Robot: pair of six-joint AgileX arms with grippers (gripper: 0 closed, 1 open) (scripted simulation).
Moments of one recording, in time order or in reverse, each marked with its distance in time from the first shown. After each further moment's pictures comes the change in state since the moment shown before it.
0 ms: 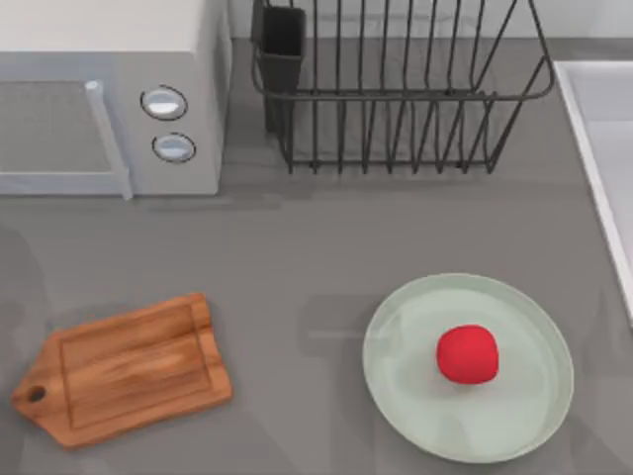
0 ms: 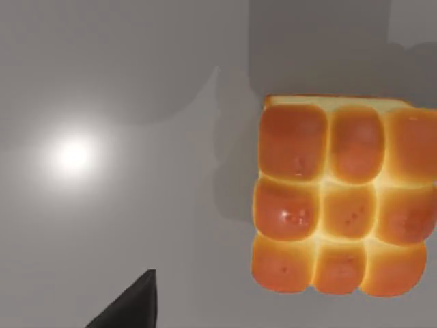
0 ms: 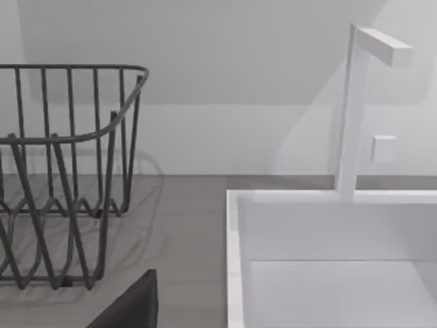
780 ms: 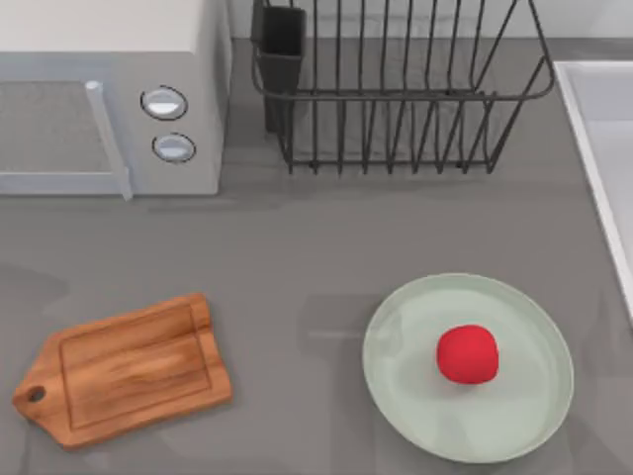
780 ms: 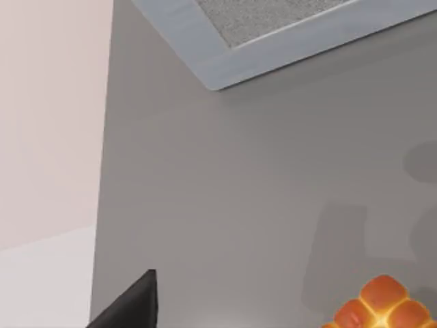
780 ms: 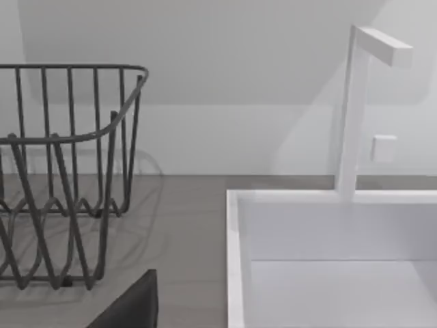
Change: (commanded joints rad) left arm -0.054 -1.023 -0.619 0.547 0.009 -0.750; right arm 0.000 0.000 0.000 0.000 0.000 0.000
